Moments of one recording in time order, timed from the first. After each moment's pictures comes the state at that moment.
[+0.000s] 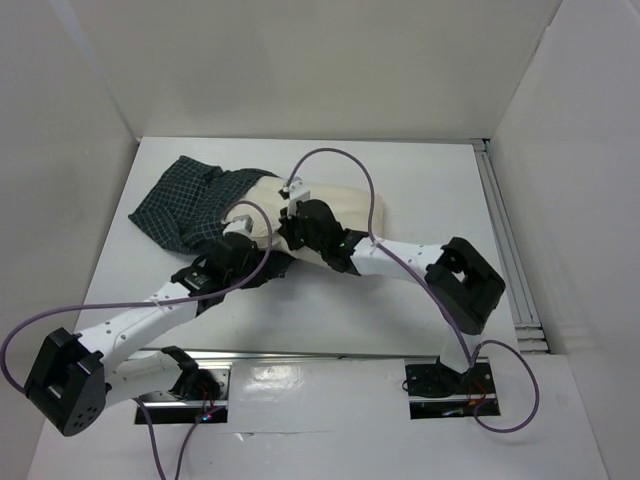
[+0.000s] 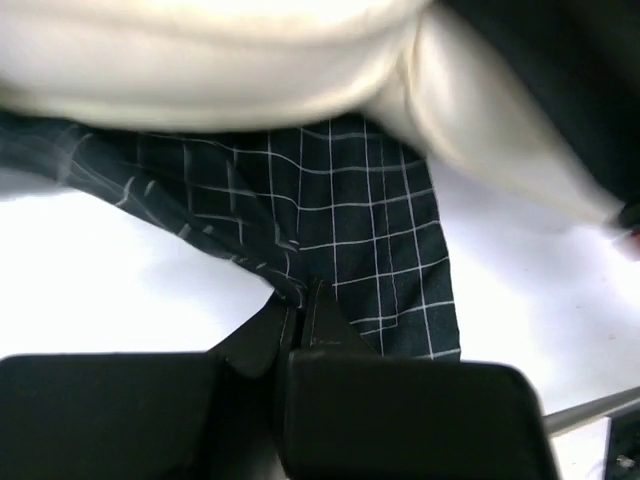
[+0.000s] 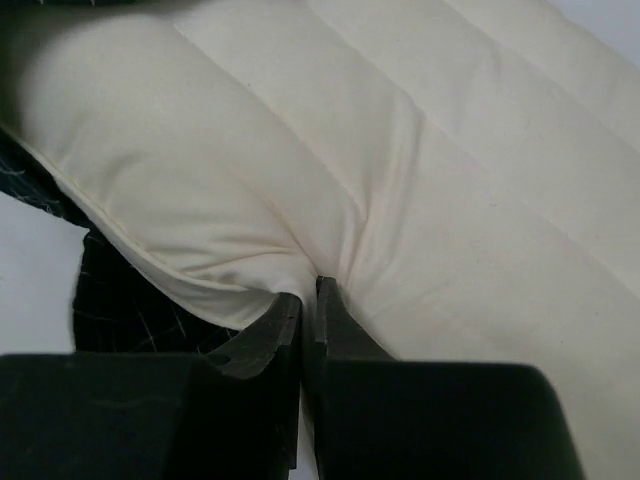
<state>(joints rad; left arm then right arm) -0.59 1.08 0.61 -0.27 -0.13 -0.69 0.86 1.79 1.17 0.24 0.12 0.20</state>
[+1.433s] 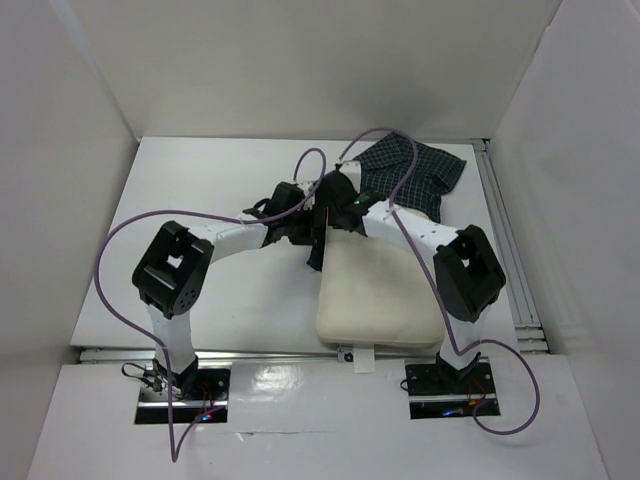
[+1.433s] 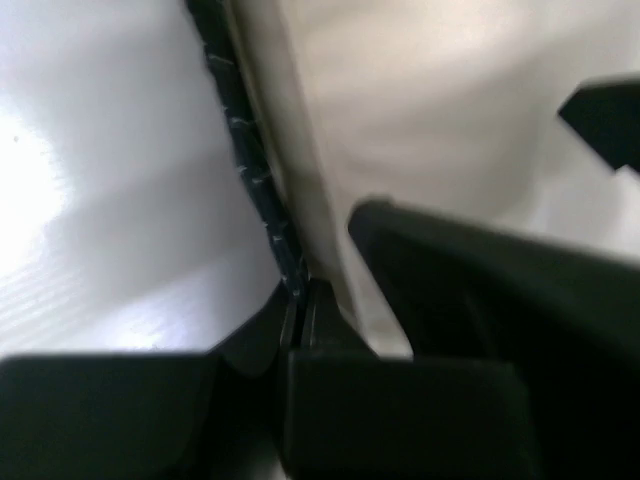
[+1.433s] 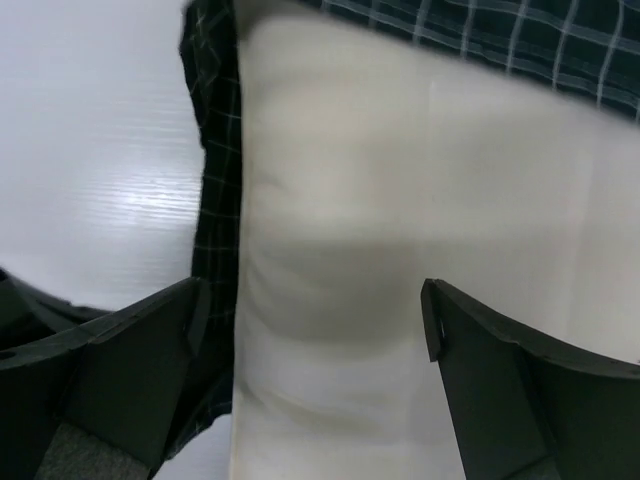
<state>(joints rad) -0.55 1.89 1.20 -0.09 0.28 -0.50 0.70 1.82 1.35 -0.47 0.49 0.63</state>
